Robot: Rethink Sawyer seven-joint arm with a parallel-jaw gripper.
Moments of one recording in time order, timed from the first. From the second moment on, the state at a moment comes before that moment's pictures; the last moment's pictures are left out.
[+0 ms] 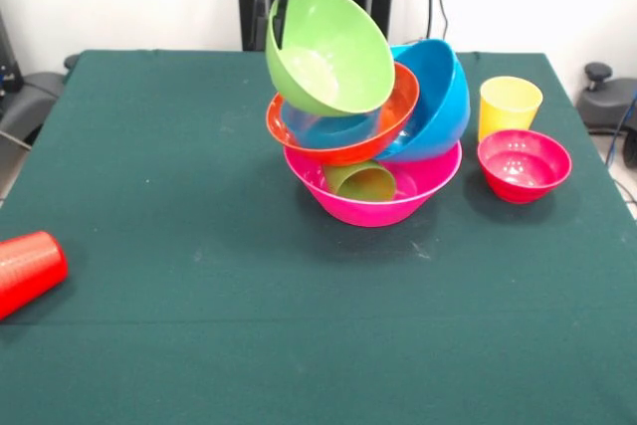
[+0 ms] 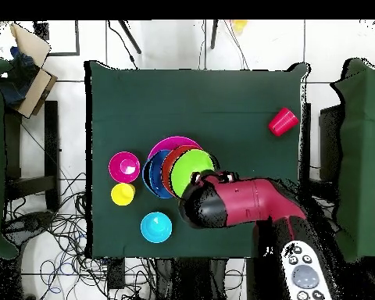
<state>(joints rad) -0.49 -0.93 0.24 1.92 -0.55 0.45 1.88</state>
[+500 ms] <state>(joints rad) -0.40 -0.93 0.16 1.92 -0.55 0.45 1.88</state>
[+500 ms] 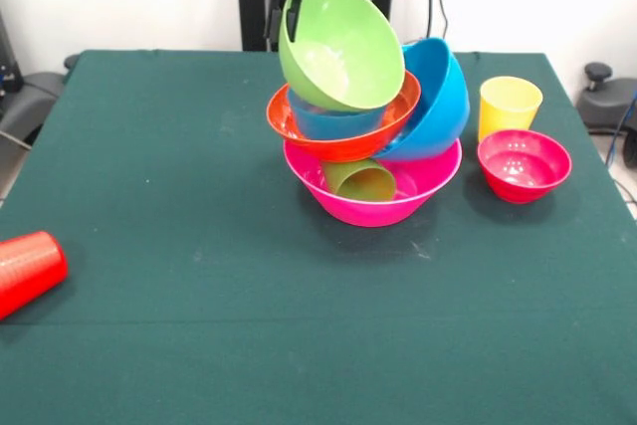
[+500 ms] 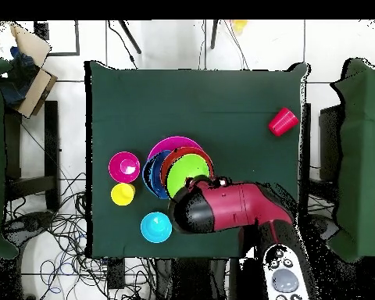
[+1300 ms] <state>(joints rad) -0.40 -0.97 0.14 1.90 -0.46 0.51 1.88</state>
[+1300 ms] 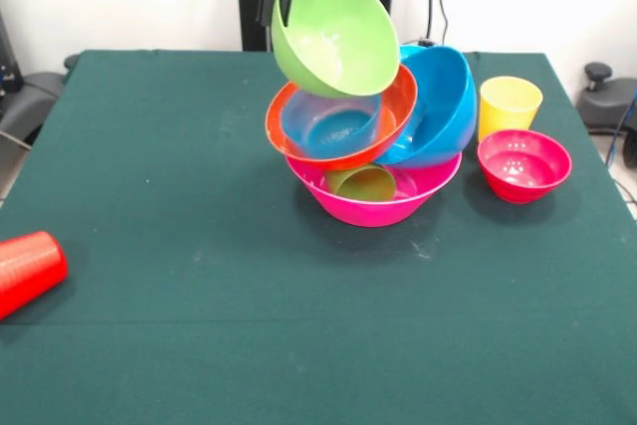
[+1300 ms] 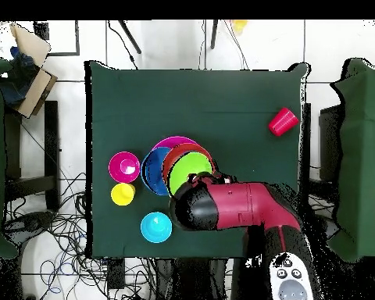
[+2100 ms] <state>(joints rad) -0.37 -0.98 0.14 1.73 -0.41 0.69 1.88</state>
